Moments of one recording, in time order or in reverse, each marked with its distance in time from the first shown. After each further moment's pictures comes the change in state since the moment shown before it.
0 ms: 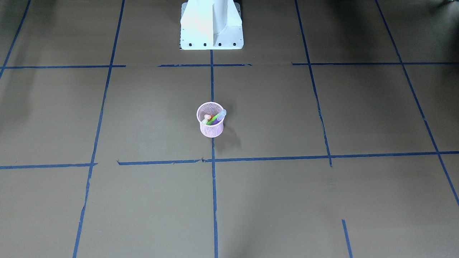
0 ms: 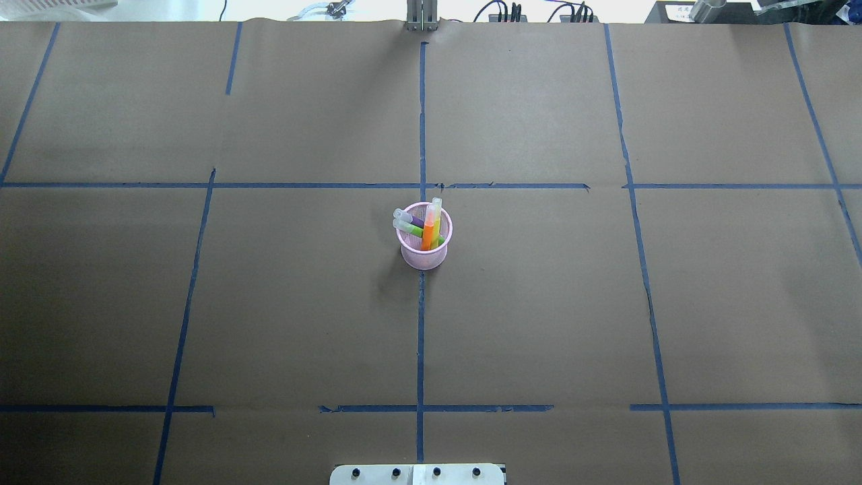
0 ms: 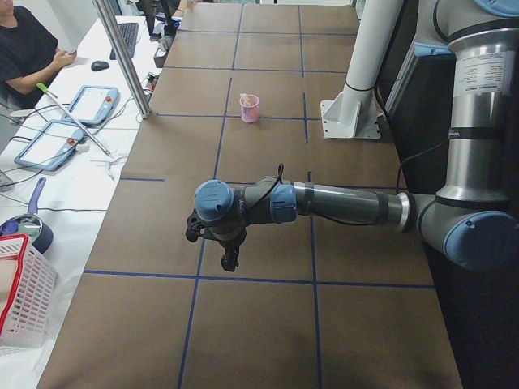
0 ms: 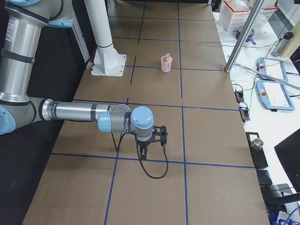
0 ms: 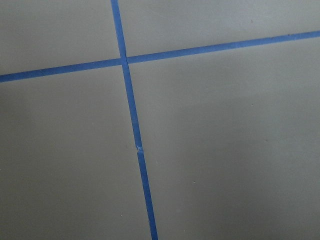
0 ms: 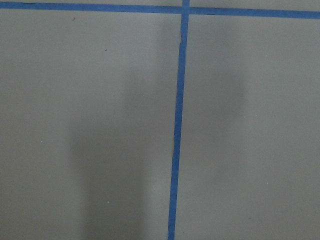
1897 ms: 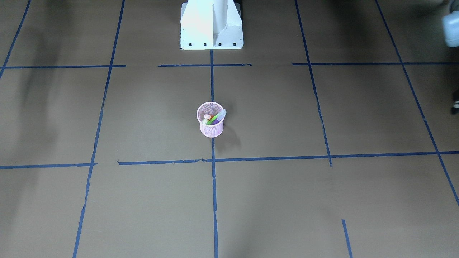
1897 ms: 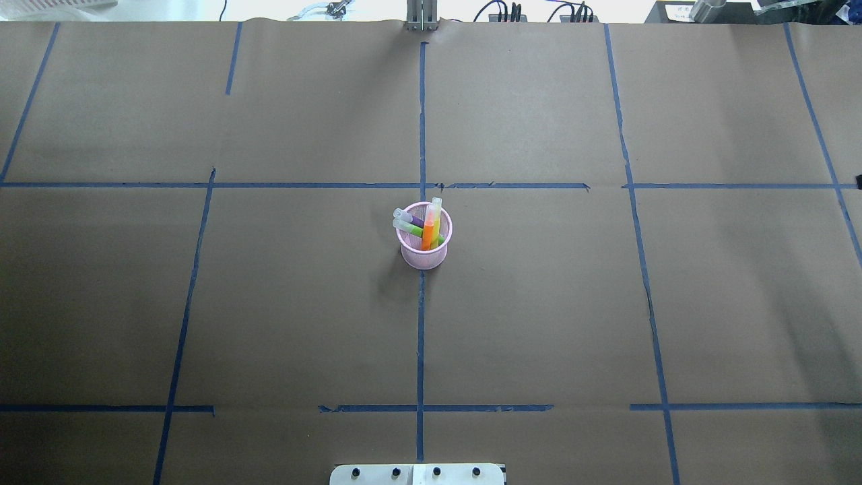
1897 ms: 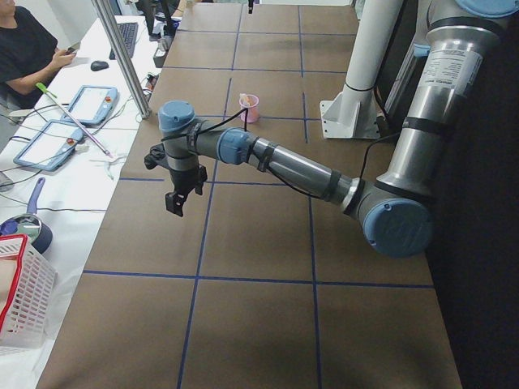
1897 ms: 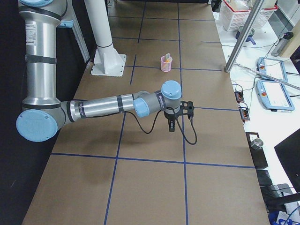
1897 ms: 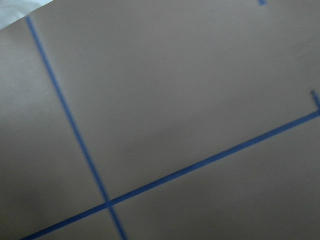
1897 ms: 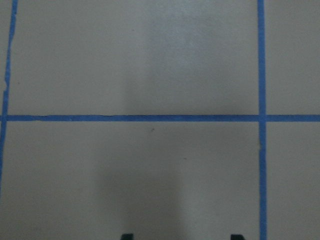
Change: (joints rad) left arm 0.089 -0.286 0.040 -0.020 0.224 0.019; right arm -0.124 0.228 -0.078 0.141 -0.004 0.338
